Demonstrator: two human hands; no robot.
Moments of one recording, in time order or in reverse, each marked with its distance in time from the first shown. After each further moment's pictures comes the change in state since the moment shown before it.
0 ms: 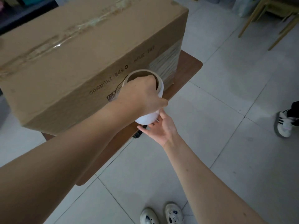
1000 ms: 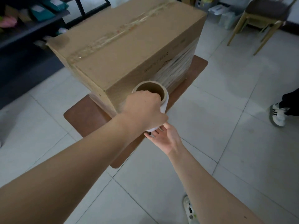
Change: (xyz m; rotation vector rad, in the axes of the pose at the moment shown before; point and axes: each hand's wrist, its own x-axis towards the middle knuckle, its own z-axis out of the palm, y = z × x) left_hand -0.140 -0.095 -0.006 0.299 0.069 0.161; right_hand -0.035 0.156 0.018 0.066 0.030 -0.119
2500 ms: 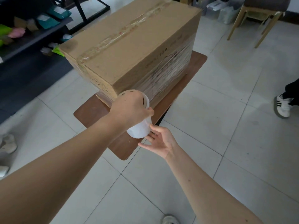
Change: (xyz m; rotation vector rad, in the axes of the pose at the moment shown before) left_hand -0.039 -0.031 0.007 -0.271 0.011 -0.106; right_hand -0.041 0.046 0.002 -0.100 -0.038 0.139
